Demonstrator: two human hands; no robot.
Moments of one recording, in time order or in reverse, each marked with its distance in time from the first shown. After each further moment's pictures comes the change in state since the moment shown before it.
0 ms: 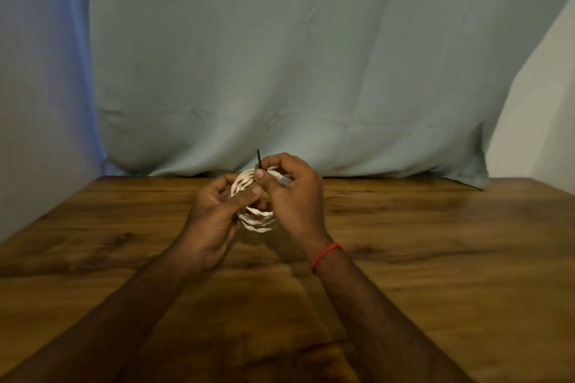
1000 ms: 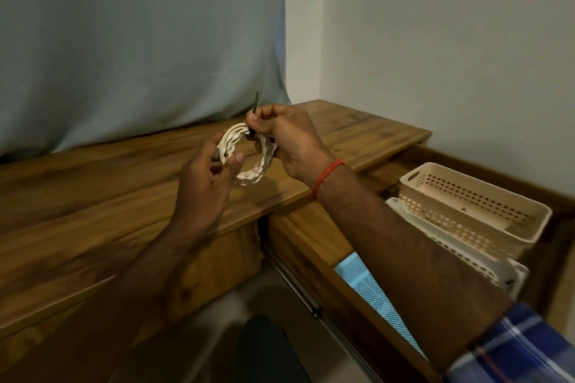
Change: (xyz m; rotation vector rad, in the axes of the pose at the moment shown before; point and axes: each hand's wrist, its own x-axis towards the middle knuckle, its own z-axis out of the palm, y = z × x) left_hand -0.176 -0.051 0.237 0.552 -0.340 0.390; right_hand -0.106 -0.124 -0.314 0.198 0.214 0.631
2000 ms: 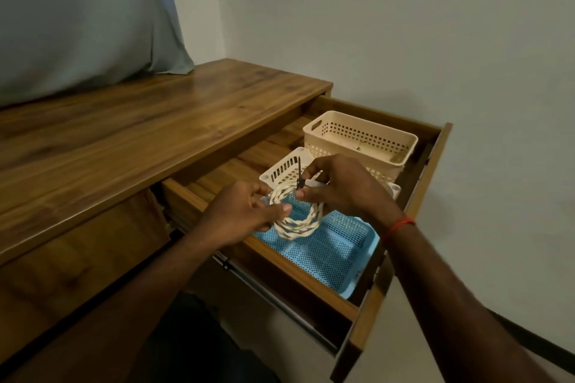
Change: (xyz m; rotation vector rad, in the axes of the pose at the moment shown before) left_hand -0.102 0.046 0.149 -0.107 -0.858 -0.457; right_hand -0.164 0.047 -0.225 -1.049 0.110 0.103
